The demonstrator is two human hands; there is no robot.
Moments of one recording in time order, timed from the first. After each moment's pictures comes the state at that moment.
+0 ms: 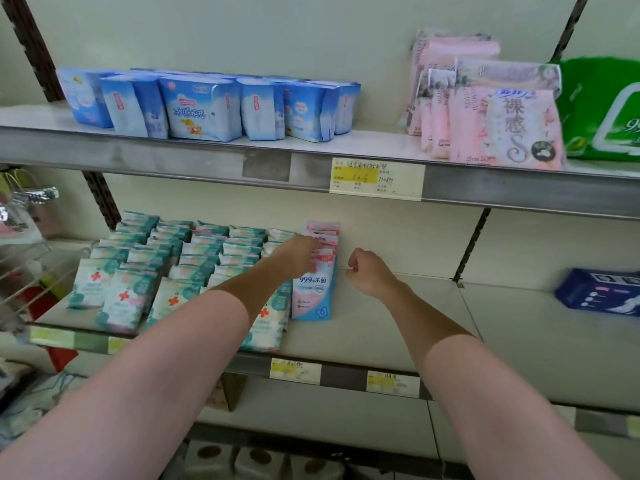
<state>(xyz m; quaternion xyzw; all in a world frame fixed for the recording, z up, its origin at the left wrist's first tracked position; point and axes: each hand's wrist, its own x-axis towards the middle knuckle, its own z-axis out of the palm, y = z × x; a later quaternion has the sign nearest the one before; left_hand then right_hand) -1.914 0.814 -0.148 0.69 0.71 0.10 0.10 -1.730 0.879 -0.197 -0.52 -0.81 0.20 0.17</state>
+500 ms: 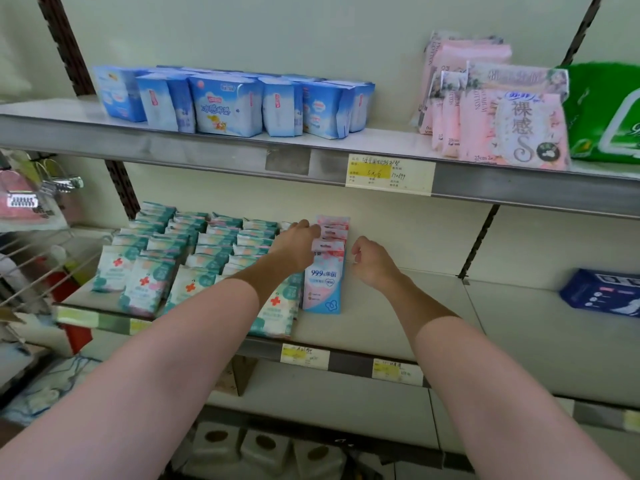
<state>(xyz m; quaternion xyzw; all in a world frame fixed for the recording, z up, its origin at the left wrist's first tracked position) -1.919 0.784 -0.137 0.68 0.73 0.11 -0.01 -1.741 0.851 -0.172 -0.51 -0.82 0.19 0.18</state>
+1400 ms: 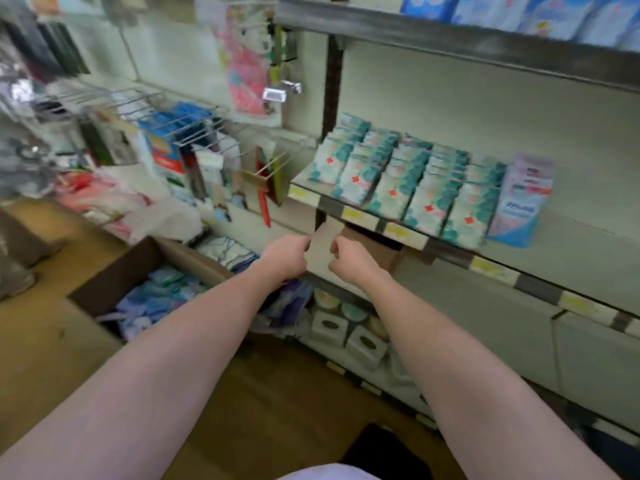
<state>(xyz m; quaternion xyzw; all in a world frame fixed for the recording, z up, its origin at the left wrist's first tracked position) -2.157 0.395 -0.244 0.51 0.85 0.05 0.10 -2.024 0.497 -0.248 -0.35 -0.90 0.24 0.01</state>
